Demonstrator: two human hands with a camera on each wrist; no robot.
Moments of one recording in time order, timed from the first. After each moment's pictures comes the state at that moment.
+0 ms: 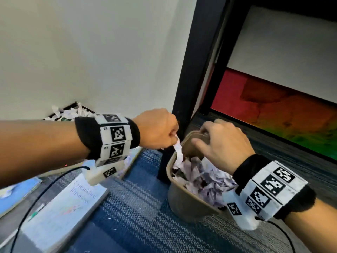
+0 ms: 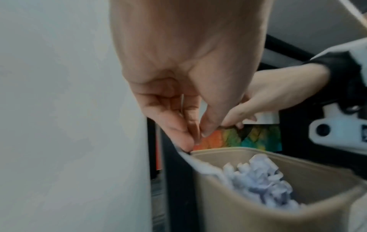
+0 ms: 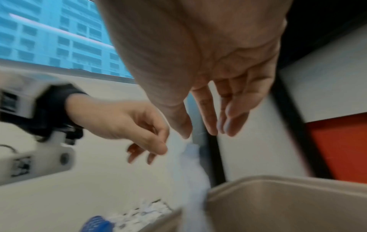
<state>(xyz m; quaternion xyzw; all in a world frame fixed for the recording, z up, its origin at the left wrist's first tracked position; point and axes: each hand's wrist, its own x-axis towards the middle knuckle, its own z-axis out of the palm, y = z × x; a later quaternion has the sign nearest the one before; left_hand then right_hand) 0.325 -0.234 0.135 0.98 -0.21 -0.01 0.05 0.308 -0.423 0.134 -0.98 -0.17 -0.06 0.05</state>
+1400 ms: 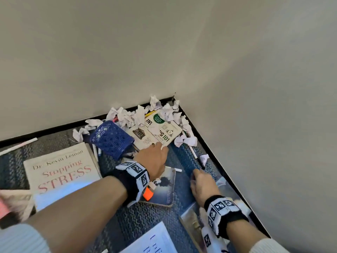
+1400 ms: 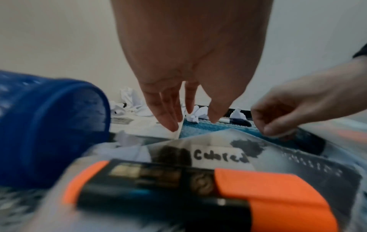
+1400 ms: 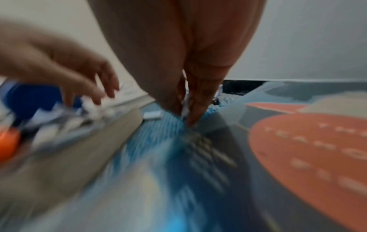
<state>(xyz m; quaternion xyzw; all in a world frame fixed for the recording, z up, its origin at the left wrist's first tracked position) 0.386 0.163 -0.136 0.98 0.13 -0.12 0.13 0.475 -0.023 -0.154 -0.93 -0.31 0.20 0.03</state>
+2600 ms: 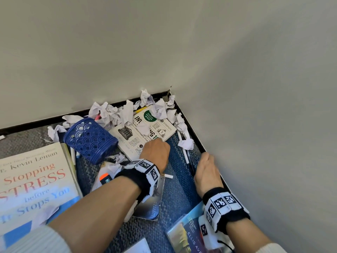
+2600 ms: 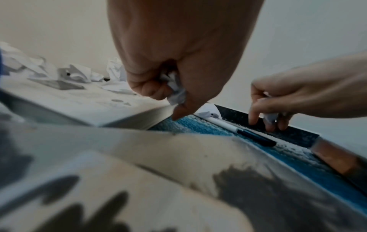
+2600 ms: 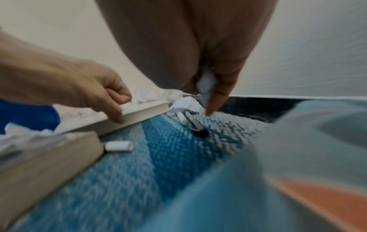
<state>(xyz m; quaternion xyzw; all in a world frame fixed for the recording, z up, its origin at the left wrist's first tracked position) 0.462 0.143 -0.153 0.96 0.22 -0.13 0.11 0.537 -0.011 -0.160 -0.95 -0.30 0.10 0.07</state>
